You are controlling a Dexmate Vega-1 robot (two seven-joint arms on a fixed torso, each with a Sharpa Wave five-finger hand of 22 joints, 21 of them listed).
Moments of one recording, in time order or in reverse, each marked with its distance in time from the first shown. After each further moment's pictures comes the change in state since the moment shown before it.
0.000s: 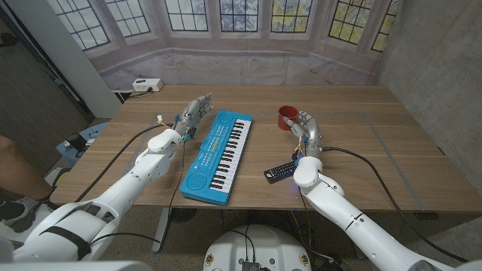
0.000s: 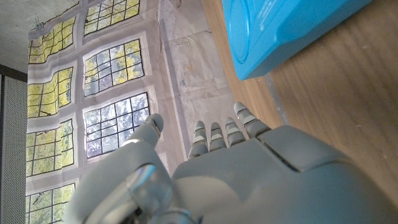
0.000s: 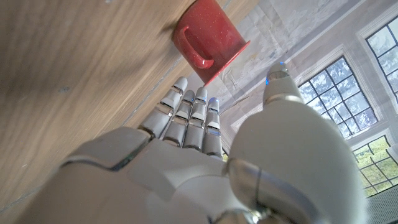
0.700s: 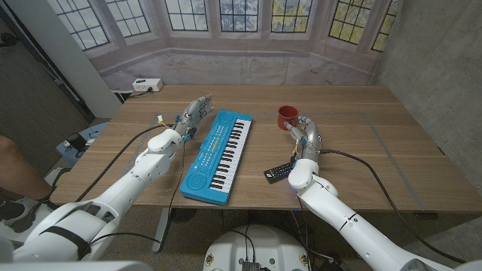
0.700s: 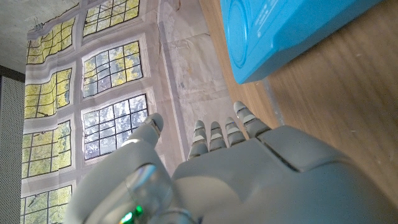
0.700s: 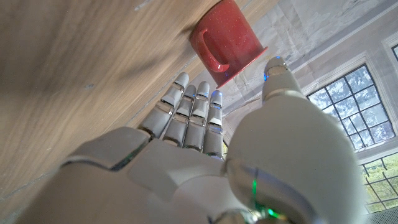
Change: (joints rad) left arm 0.006 0.006 0.000 -0.016 -0.003 0.016 -0.006; left_hand 0.002 0.002 0.000 -0.008 0.000 0.015 0.003 0.000 0.000 0.009 0.009 0.000 0.000 0.004 0.004 0.000 0.000 0.013 0.009 -0.008 0.000; right arm 0.012 0.030 -0.024 0.022 -0.031 -0.087 -0.074; right_hand 0.041 -0.015 0.009 0.009 0.041 0.096 -0.025 0.023 0.002 0.094 -0.019 0.016 0.000 0.093 -0.023 0.007 0.005 0.066 -0.004 0.008 0.000
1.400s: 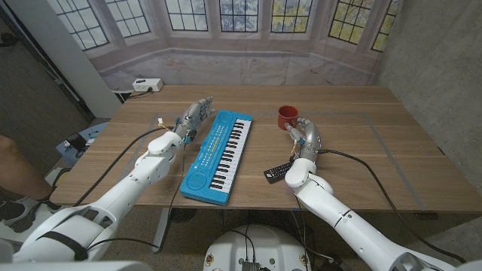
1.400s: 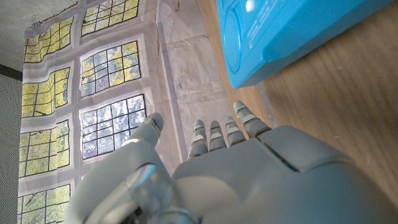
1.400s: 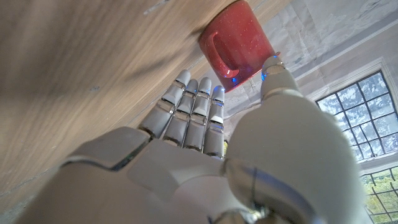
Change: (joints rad) left arm 0.027 0.005 -0.003 -0.031 -0.008 0.013 0.020; left_hand 0.007 -0.002 -0.004 -0.004 0.000 0.005 -0.005 0.000 0.000 0.007 0.000 0.000 0.000 0.010 -0.004 0.000 0.000 0.012 0.002 -0.010 0.000; right arm 0.039 0.029 -0.019 0.070 -0.005 -0.019 -0.035; right_hand 0.021 0.011 0.008 0.017 0.014 0.095 -0.023 0.015 0.000 0.087 -0.016 0.016 0.005 0.076 -0.002 0.017 0.007 0.046 -0.017 0.000 0.002
